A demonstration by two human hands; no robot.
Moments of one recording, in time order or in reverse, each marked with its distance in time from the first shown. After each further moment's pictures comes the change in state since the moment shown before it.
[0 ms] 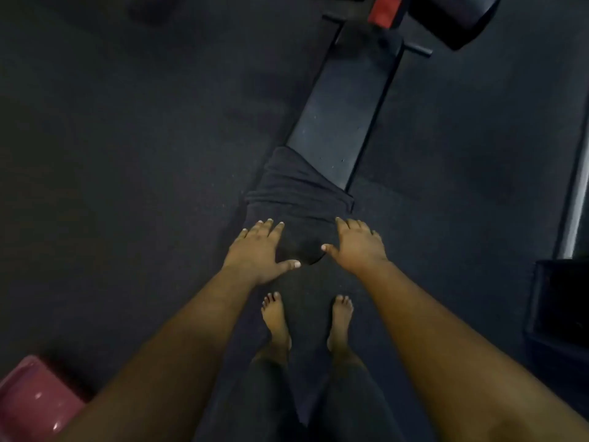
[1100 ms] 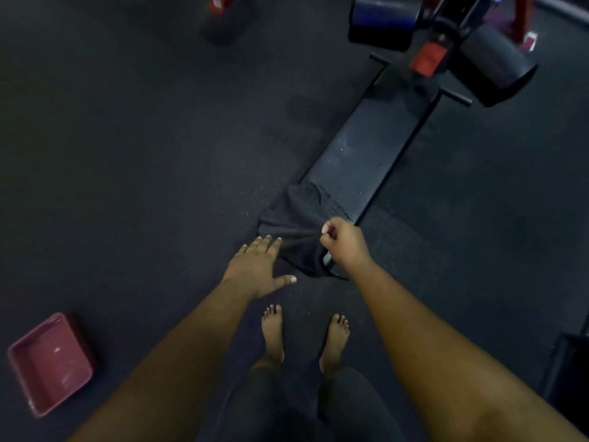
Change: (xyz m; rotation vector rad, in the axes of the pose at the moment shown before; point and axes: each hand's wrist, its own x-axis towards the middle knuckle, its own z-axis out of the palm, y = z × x) left_hand -0.030 0.028 -0.022 -0.049 -0.003 -0.212; right_hand 0.014 -0.020 -0.067 0.612 0.108 -0.156
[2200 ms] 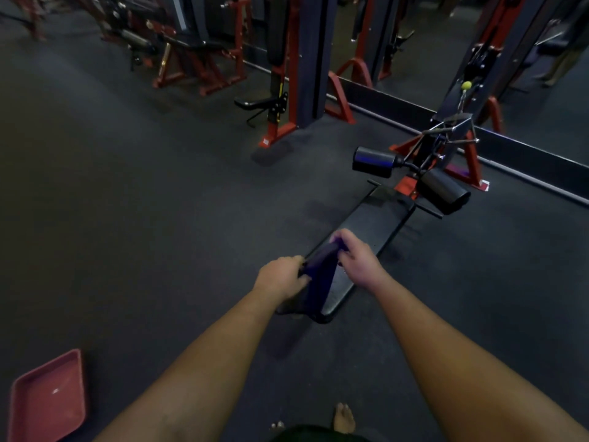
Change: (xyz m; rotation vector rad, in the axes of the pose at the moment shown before) left_hand -0.206 0.060 -0.083 -0.187 0.454 -0.043; right_hand -0.211 -0.116 -0.091 0.113 0.038 -0.586
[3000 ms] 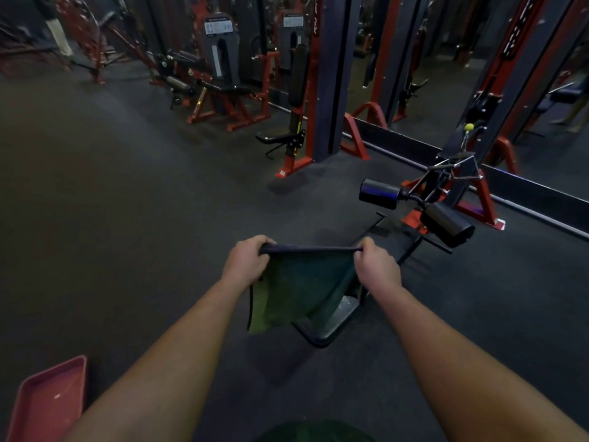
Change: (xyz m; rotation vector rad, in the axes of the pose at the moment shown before) left_hand -0.039 -0.004 -0.063 -0.381 0.411 -0.172; right_hand -0.018 -0.017 -0.063 -0.608 0.199 0.204
